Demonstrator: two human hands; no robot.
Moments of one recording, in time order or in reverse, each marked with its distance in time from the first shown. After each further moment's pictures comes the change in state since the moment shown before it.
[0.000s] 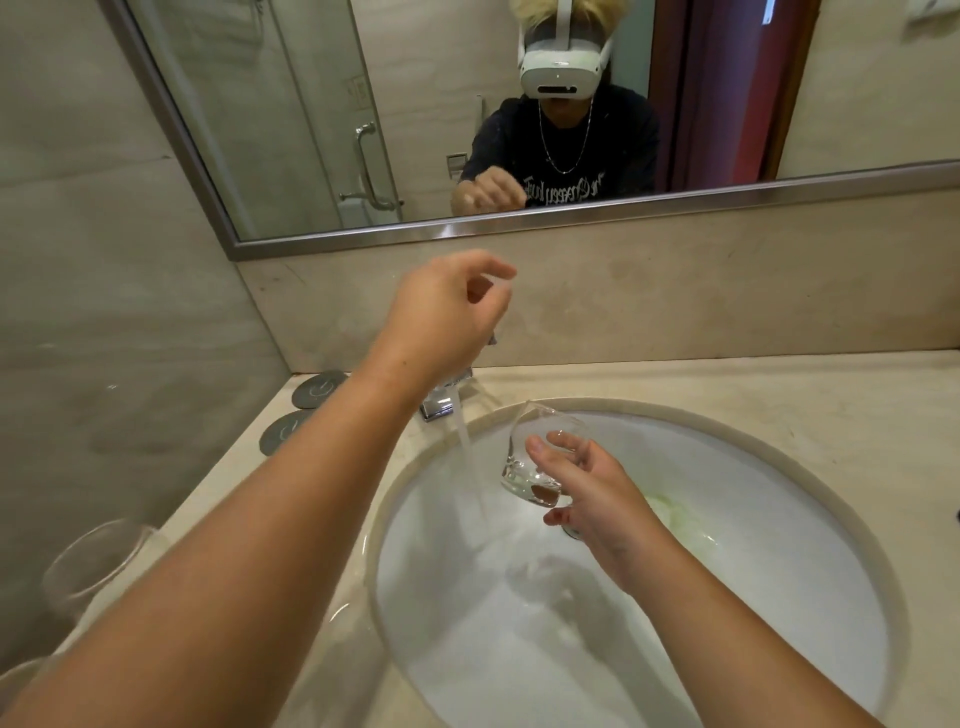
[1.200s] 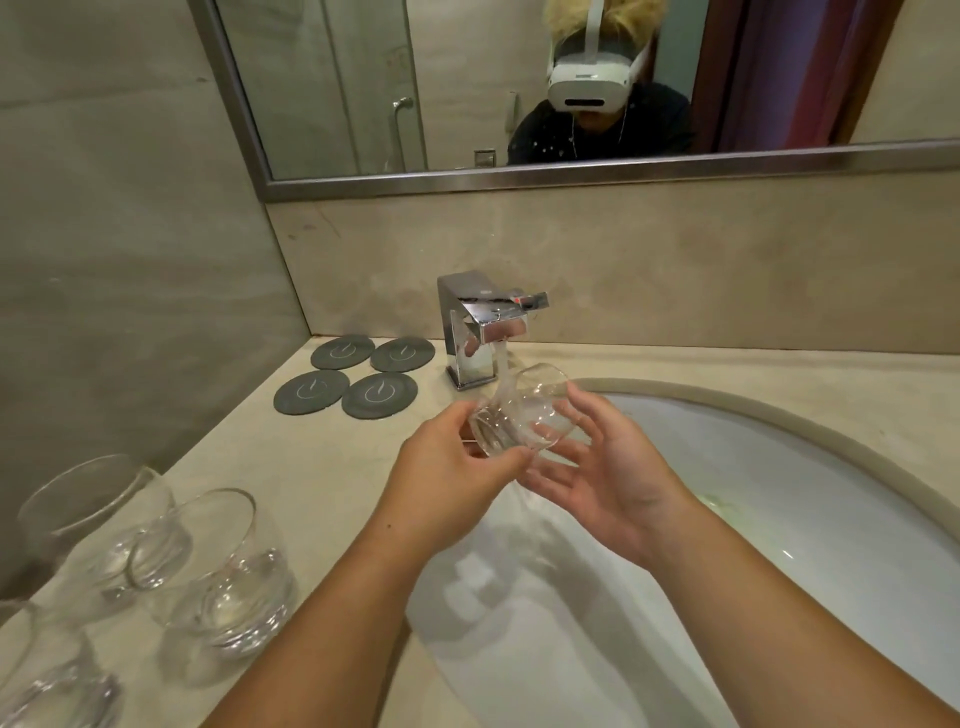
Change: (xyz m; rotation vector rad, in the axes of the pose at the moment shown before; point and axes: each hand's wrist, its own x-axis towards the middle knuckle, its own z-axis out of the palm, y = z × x) left_hand -0.139 -0.084 0.054 -0.361 -0.092 -0.450; right_hand 0.030 0.013 0.032 0.347 -0.197 0.150
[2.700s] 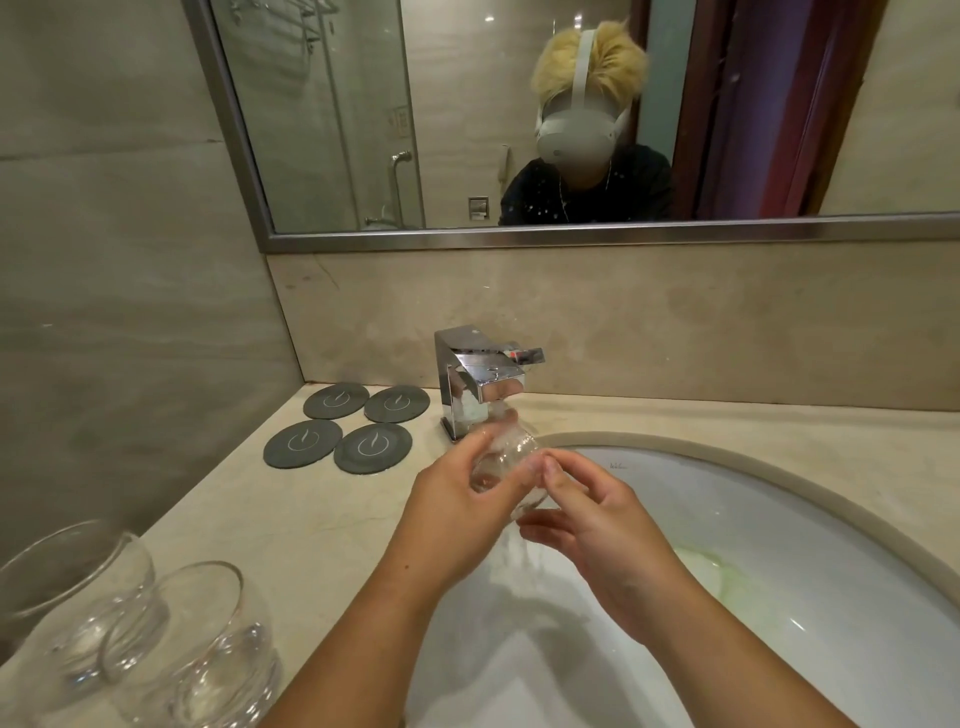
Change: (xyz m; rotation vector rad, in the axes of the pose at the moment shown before) left_hand 0.024 0.003 0.005 -0.057 -0.012 0.141; right_hand 0.000 0.009 0.001 -0.284 0.028 -0.299
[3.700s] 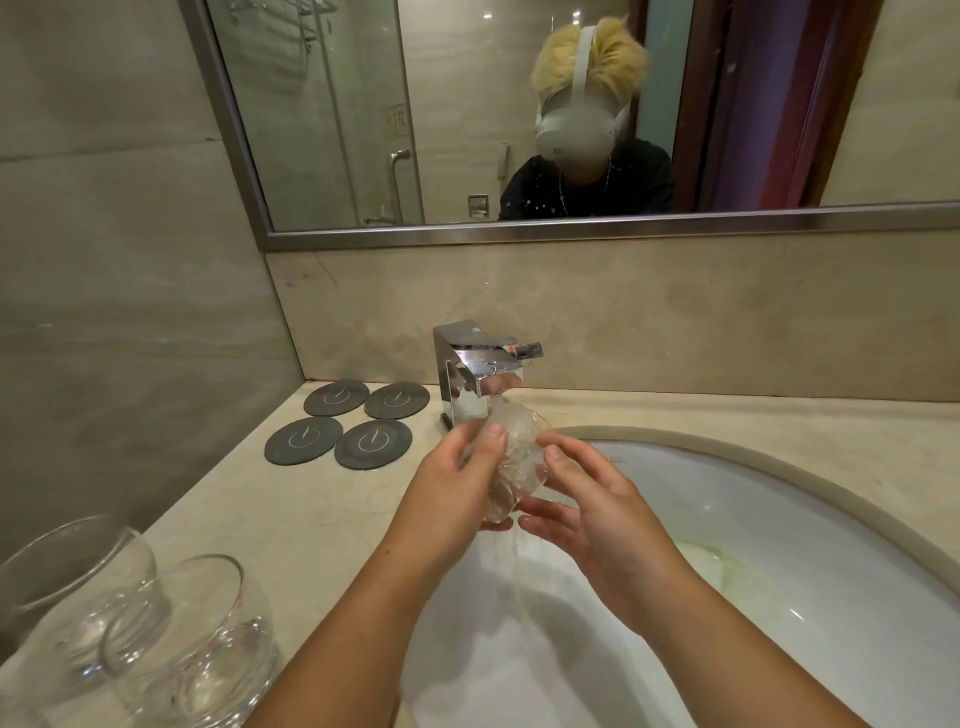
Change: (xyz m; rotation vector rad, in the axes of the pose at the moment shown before) left_hand 0.005 -0.003 0.004 -0.365 0.005 -0.138; right_hand 0.000 -0.006 0.003 0.124 0.051 0.066
